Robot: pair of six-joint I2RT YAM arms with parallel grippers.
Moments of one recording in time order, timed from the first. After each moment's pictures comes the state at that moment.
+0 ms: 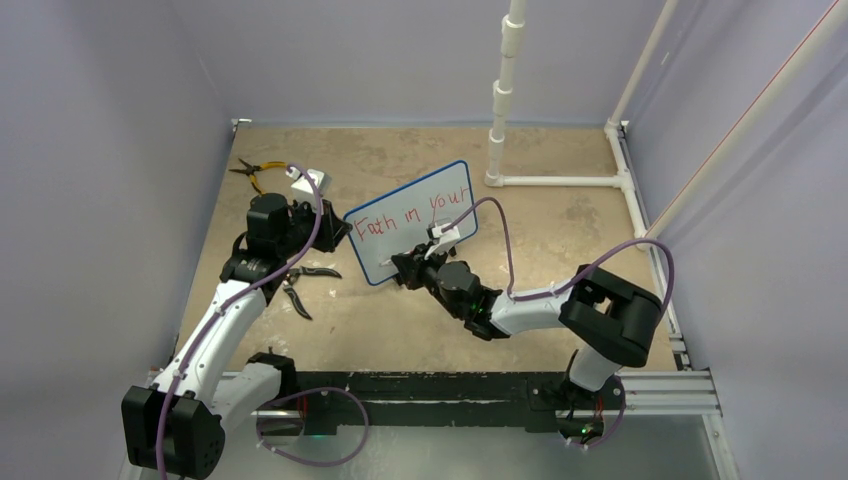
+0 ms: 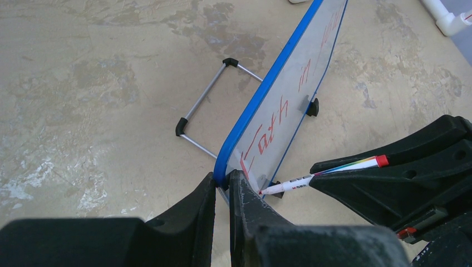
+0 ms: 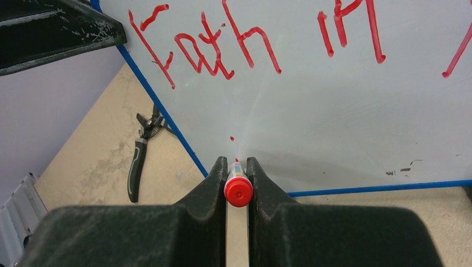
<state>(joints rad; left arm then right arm) -0.19 0.97 0.72 -0.17 0.39 -0.11 1.07 1.64 0.63 0.89 0.43 0.52</state>
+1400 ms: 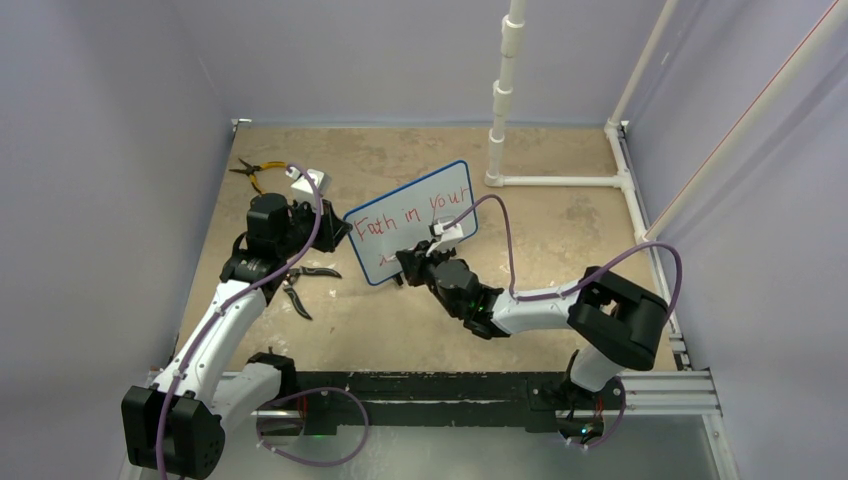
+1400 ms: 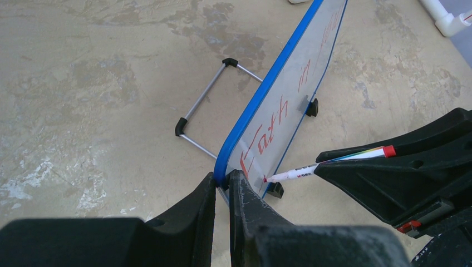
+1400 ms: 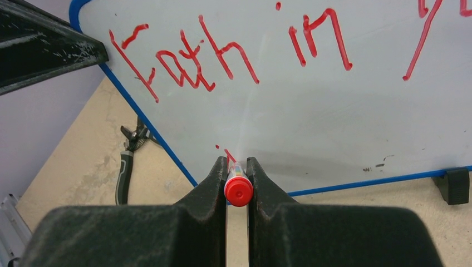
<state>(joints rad) -0.19 0.97 0.72 -0.17 0.39 -0.12 1.08 1.60 0.66 0.80 0.52 0.53</state>
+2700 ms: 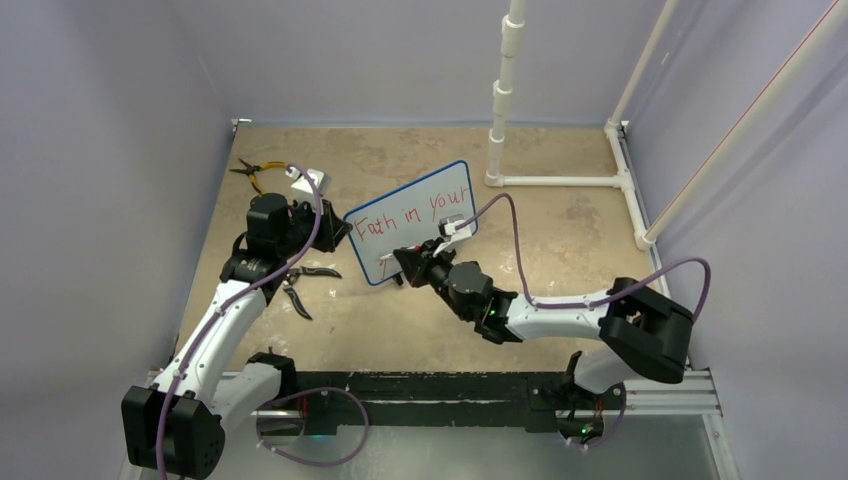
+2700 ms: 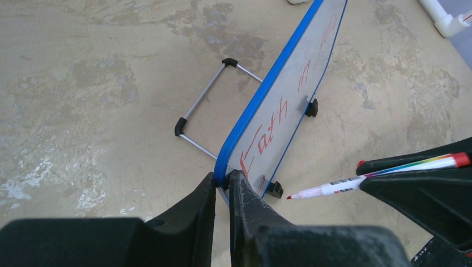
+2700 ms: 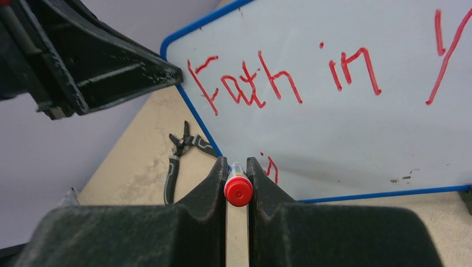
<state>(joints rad) -0.19 0.97 0.72 -0.17 0.39 -0.12 1.11 1.48 0.63 0.80 0.48 0.54</state>
